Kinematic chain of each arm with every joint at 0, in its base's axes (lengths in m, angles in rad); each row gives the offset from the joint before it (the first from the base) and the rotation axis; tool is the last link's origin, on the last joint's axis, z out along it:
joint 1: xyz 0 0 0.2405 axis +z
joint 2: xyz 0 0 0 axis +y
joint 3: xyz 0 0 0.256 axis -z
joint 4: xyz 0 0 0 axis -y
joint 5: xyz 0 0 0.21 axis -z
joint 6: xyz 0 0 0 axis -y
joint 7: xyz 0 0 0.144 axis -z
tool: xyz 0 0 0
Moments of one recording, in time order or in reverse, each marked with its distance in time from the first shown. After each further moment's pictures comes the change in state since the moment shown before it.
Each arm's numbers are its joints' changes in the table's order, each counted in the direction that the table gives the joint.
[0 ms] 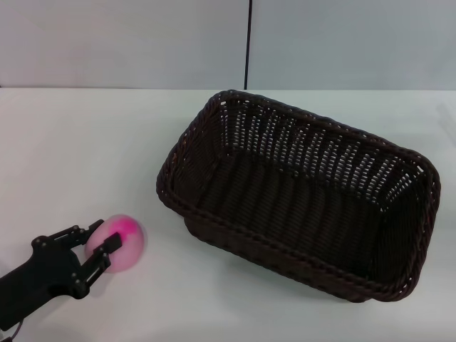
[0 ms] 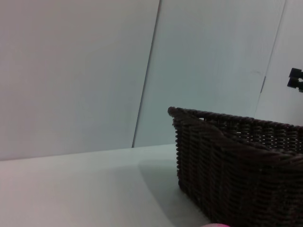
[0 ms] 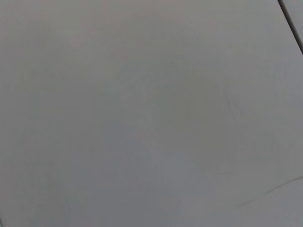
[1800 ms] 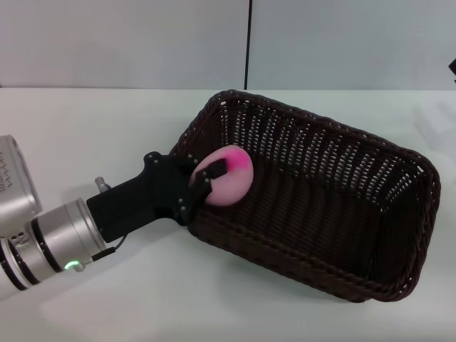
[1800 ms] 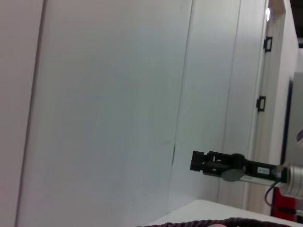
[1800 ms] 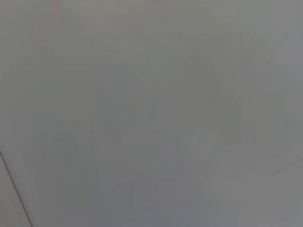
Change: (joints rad) left arm -0.336 -0.015 -0.010 0.193 0.003 -0.007 -0.074; right arm 0.037 0.023 0.013 -0.080 0.000 -0.024 0.051
